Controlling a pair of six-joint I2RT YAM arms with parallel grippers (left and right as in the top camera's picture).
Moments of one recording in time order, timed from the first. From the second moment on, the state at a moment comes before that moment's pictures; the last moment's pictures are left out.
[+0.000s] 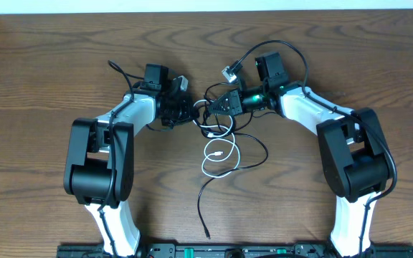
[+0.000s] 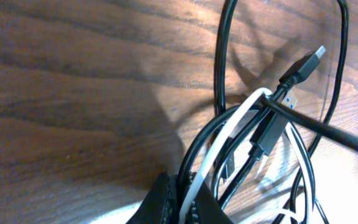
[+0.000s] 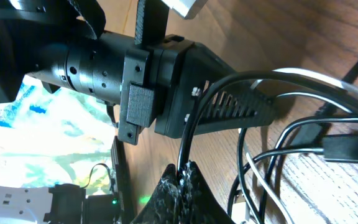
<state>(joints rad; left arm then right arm) -0.15 2.00 1.16 -0.39 0.56 -0.33 0.37 2.10 1.32 -0.13 -1.11 0.33</state>
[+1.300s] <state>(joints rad) 0.10 1.96 1.16 -0.53 0.54 -0.43 0.25 2.03 1.31 -0.64 -0.54 0.29</state>
